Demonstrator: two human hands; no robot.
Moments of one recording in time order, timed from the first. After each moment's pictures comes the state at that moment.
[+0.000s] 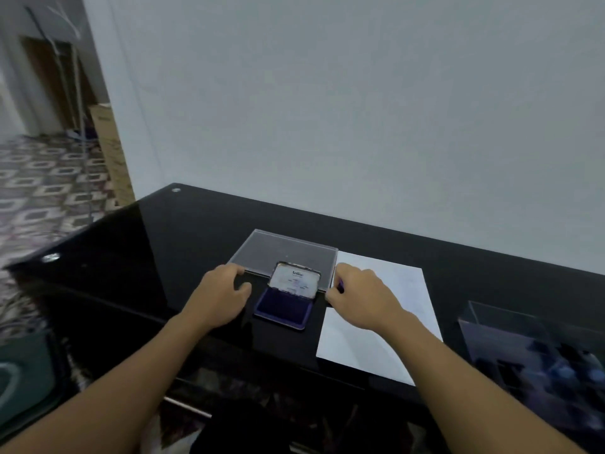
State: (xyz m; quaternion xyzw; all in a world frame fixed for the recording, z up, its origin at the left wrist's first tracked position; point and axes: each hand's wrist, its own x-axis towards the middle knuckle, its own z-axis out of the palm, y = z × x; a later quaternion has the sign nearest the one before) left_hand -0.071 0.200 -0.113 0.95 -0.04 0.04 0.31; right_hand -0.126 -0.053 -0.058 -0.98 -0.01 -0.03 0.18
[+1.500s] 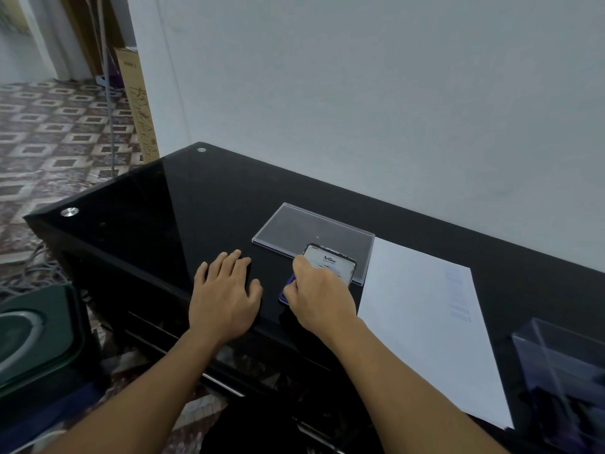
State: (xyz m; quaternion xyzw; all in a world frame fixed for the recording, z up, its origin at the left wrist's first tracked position) left_hand -0.073 0.216 -0.181 0.98 0.02 0.14 0.17; right_hand -0.083 0.048 -0.121 -0.99 -0.13 -0.05 0.09
